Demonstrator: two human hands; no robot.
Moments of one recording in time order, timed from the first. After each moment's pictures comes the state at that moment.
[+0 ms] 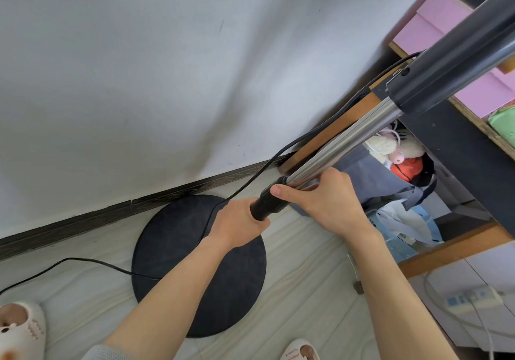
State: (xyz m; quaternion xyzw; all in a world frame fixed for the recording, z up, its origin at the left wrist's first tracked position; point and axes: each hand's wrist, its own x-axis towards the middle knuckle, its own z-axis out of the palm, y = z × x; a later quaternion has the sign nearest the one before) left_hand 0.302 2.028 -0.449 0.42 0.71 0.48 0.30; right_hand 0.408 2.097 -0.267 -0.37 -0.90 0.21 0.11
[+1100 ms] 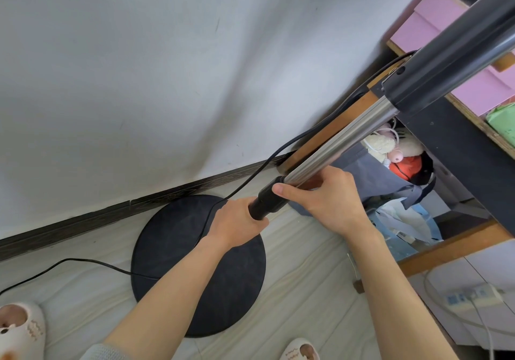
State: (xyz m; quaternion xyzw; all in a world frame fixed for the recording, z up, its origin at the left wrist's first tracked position) left_hand 0.302 2.028 -0.449 0.42 0.72 0.47 0.30; right_hand 0.416 2.101 -0.267 -0.37 -0.89 0.22 0.14
